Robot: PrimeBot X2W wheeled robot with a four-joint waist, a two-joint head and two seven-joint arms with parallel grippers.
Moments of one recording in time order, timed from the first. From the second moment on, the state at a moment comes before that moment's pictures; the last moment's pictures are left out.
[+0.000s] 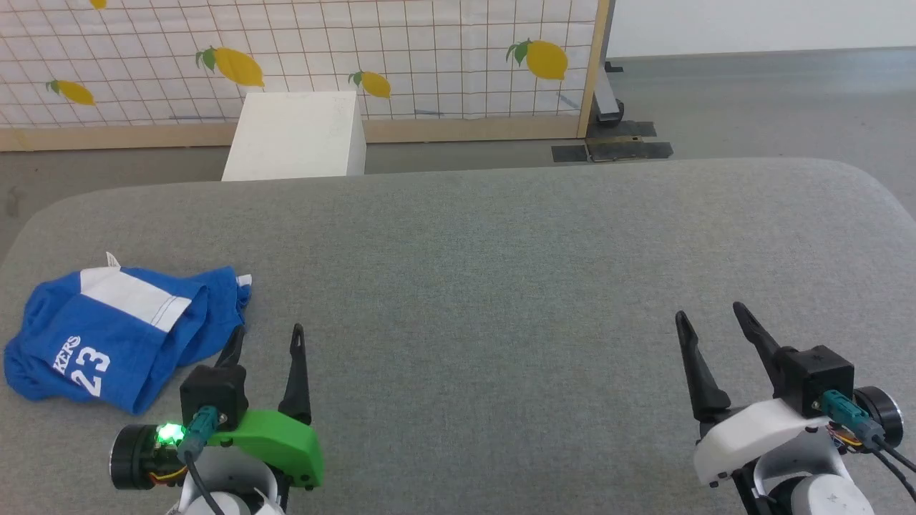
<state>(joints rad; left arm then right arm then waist) -0.01 0.06 -0.01 0.02 -0.02 -0.01 -0.02 -0.01 -0.05 -0.01 0.03 0.04 0.13 -0.02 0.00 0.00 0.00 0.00</state>
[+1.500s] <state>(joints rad) 0.00 0.06 0.02 0.06 -0.07 -0.03 -0.12 0.00 -0.05 0.02 0.14 0.13 0.13 -0.12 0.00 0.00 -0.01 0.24</state>
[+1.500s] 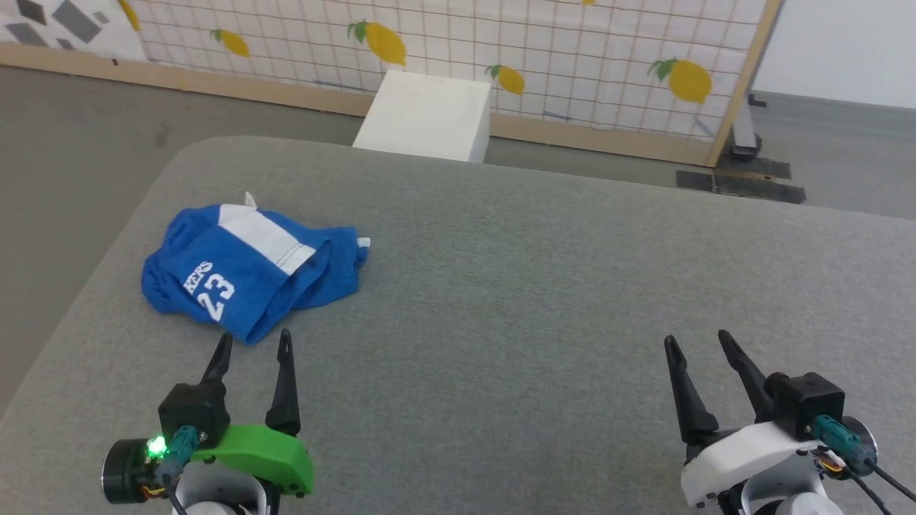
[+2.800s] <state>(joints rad) 0.02 0.06 0.05 0.09 -0.10 -0.04 -0.20 0.00 -0.05 0.05 0.23 0.19 0.13 -0.20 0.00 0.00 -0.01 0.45</state>
